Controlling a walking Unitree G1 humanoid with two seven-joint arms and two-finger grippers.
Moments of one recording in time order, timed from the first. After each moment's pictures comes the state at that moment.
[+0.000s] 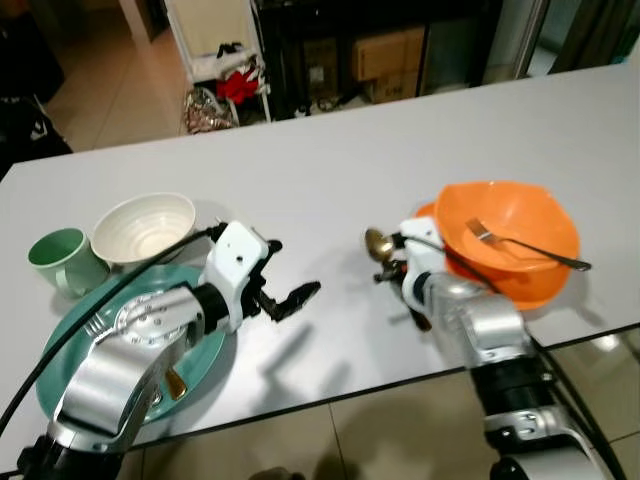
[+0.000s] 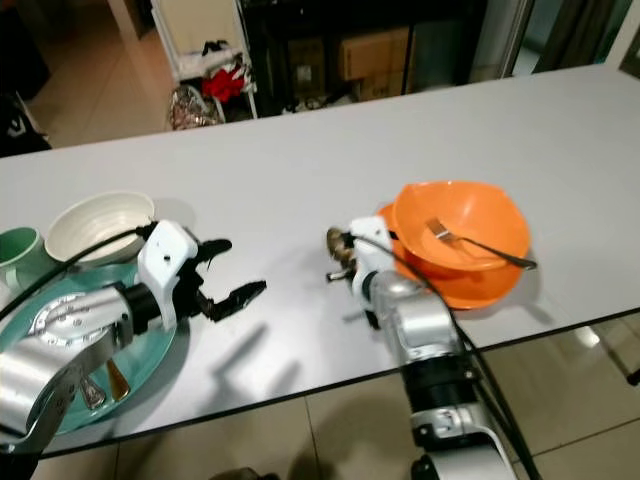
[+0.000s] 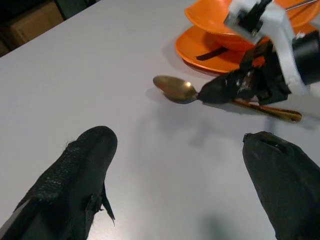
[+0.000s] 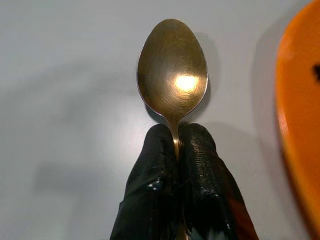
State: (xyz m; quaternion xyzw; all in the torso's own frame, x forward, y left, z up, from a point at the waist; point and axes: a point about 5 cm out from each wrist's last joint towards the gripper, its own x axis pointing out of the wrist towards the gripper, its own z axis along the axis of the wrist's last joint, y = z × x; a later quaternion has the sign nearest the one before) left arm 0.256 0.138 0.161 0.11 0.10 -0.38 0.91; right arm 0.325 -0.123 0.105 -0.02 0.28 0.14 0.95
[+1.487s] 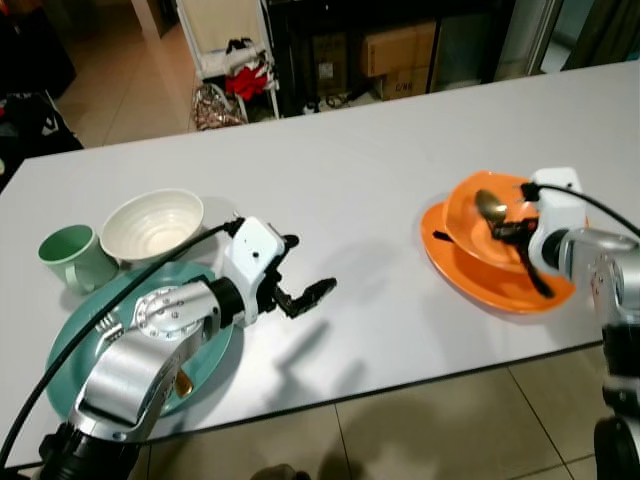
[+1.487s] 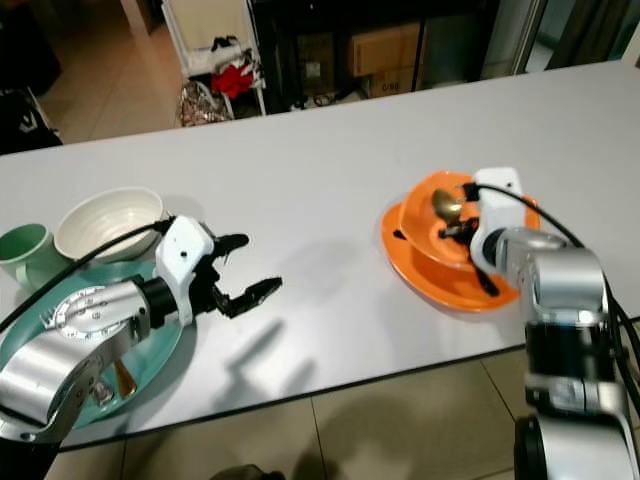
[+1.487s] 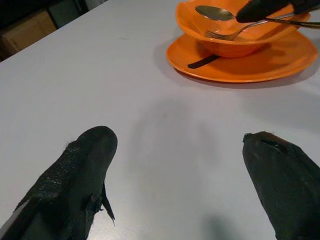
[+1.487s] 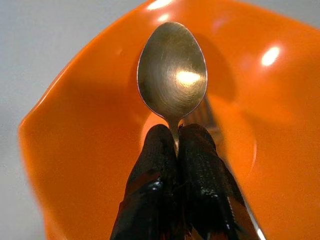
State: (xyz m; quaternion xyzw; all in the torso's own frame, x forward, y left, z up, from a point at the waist) left arm 0.260 0.123 0.160 0.11 0.09 -0.41 0.90; right arm 0.330 -0.253 0.171 -0.04 0.28 0.03 0.96
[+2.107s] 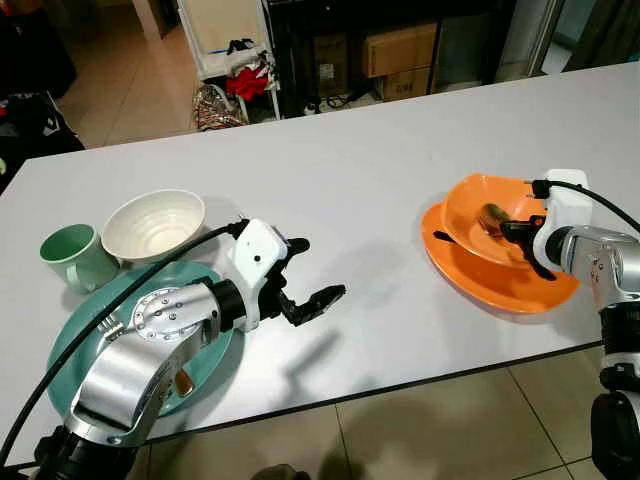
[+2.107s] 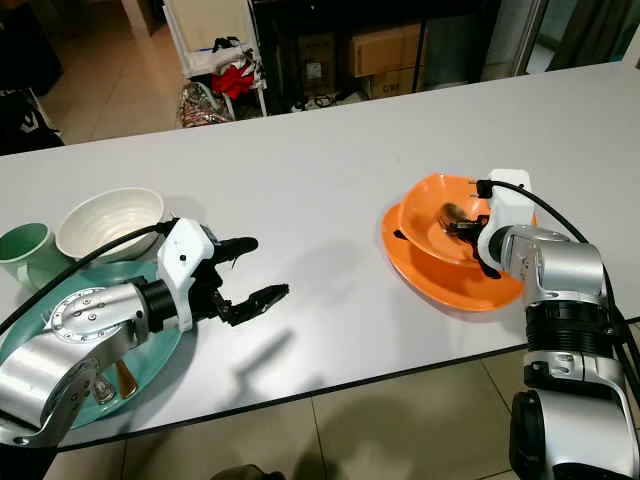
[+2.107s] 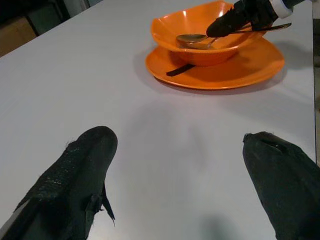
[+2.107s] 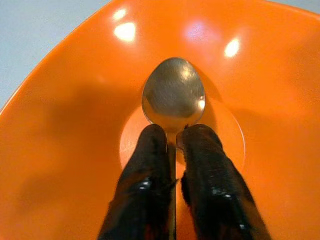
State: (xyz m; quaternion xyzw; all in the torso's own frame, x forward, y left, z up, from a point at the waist) left arm 0.253 0.120 0.164 0.09 0.08 -0.44 0.89; right arm 0.342 -0.266 0.158 0.01 0.29 0.01 0.96
